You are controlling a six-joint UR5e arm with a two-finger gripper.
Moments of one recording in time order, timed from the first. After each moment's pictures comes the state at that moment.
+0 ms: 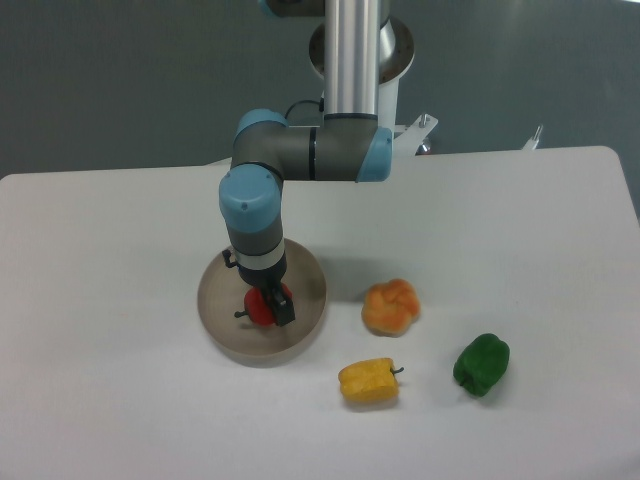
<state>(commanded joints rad) 2.10 -2.07 -1.65 -0.90 1.54 0.99</state>
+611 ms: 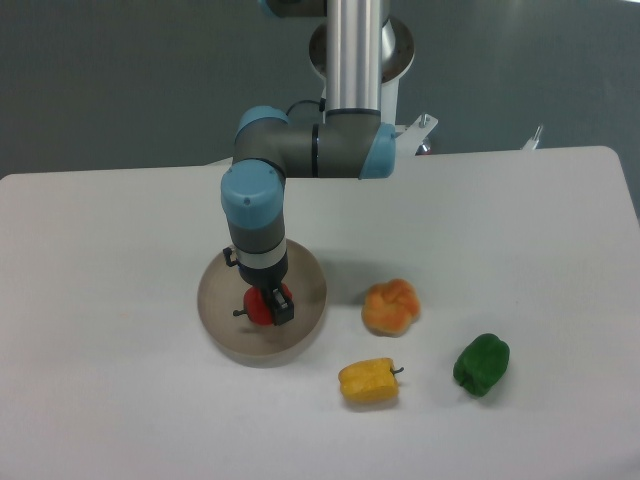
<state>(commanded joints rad) 2.12 -2.04 -1.60 -0.91 1.53 1.00</state>
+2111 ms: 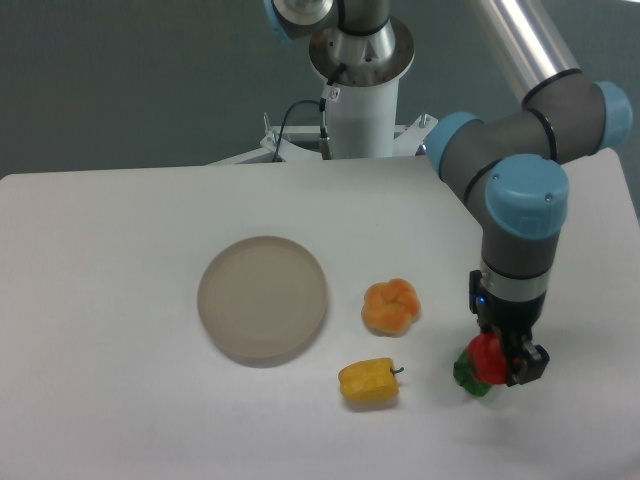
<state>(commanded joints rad) 2.53 -2.20 -1.14 -1.09 1.53 1.61</state>
